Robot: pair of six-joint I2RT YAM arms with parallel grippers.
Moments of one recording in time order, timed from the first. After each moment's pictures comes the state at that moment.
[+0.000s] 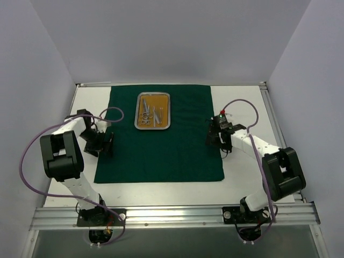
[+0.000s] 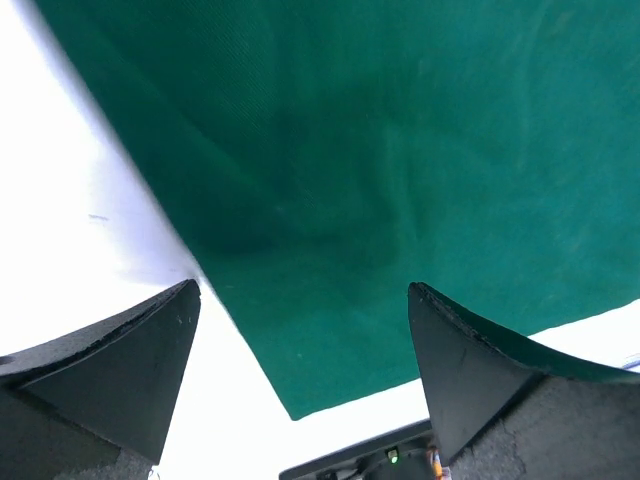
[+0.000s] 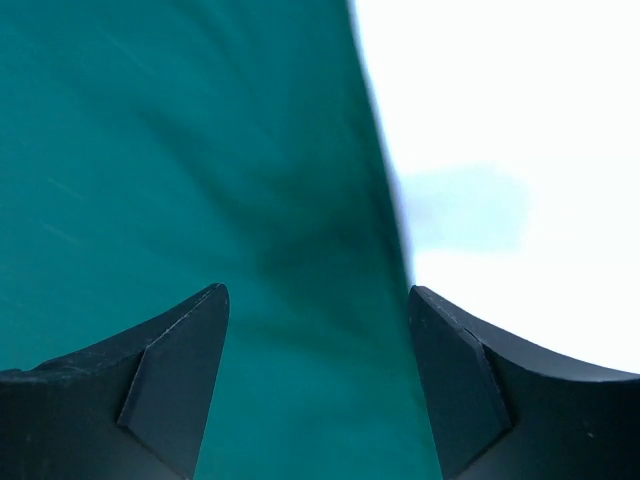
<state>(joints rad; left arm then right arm) 0.19 1.81 1.21 -0.92 0.27 0.35 0.36 1.55 0.93 -0.44 0.20 0.58</state>
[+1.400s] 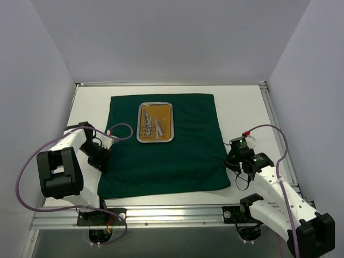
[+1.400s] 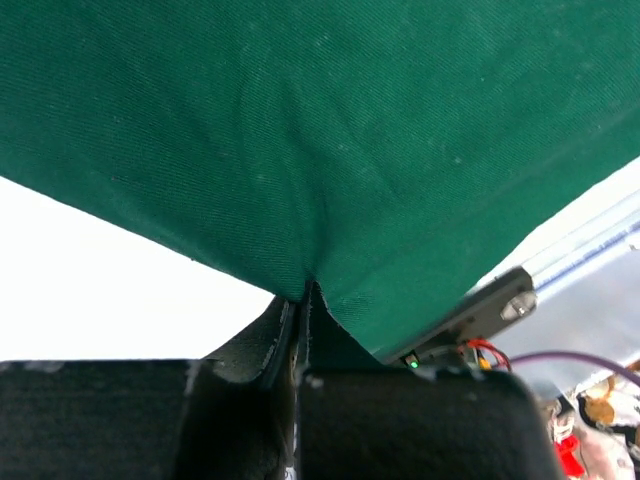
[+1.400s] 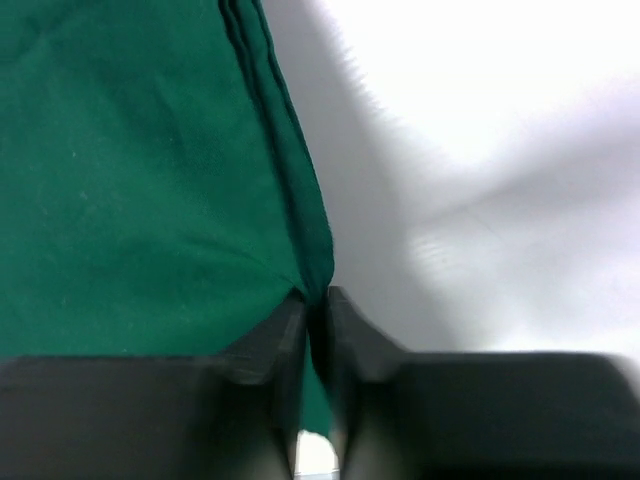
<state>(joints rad) 0.17 1.59 0.96 -1.09 0.30 0.69 0.36 0.89 0.57 -0.69 0.17 0.86</state>
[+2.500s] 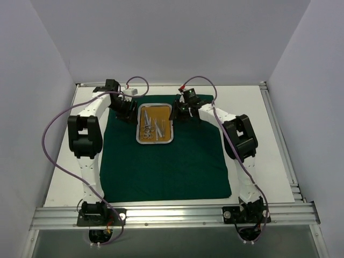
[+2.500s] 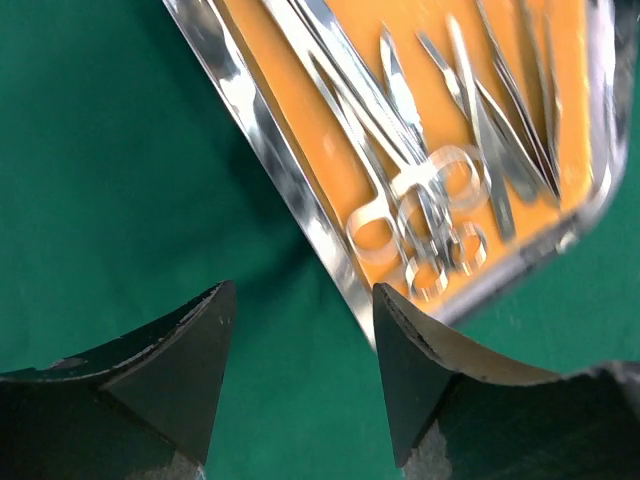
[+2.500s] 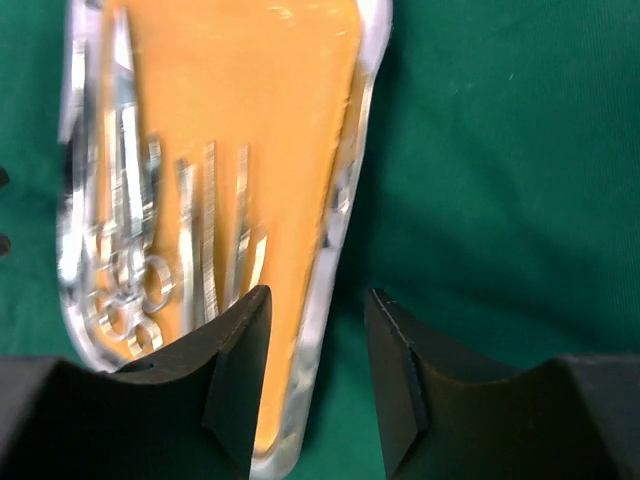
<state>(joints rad) -0.08 2.18 1.85 -0.93 0.48 0.22 0.46 2.19 1.63 -0.26 -0.24 0.48</state>
